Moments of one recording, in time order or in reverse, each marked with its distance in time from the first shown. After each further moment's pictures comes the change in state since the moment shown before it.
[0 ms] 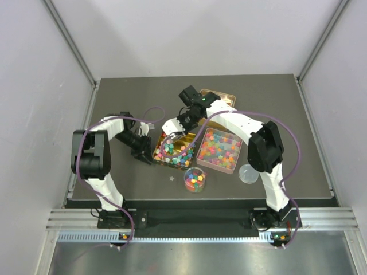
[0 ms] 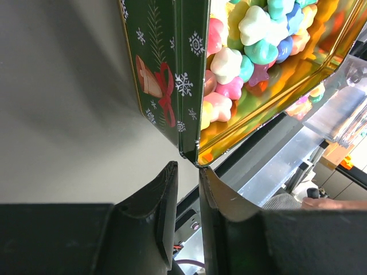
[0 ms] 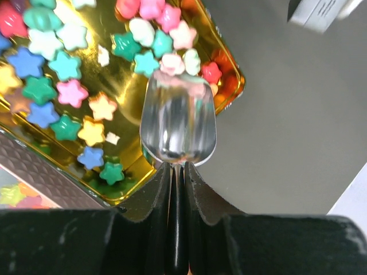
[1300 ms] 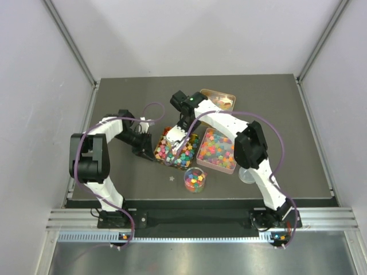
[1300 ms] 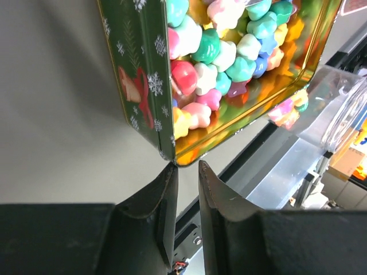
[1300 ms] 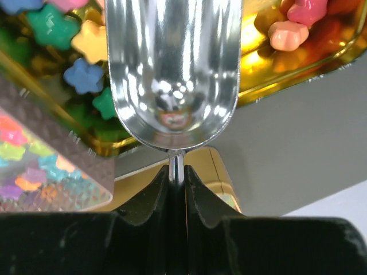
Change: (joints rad) left arm -0.001 -0.053 -0.012 0.065 0.049 -0.004; right arm 0.038 0.186 0.242 -0.278 0.411 -0.239
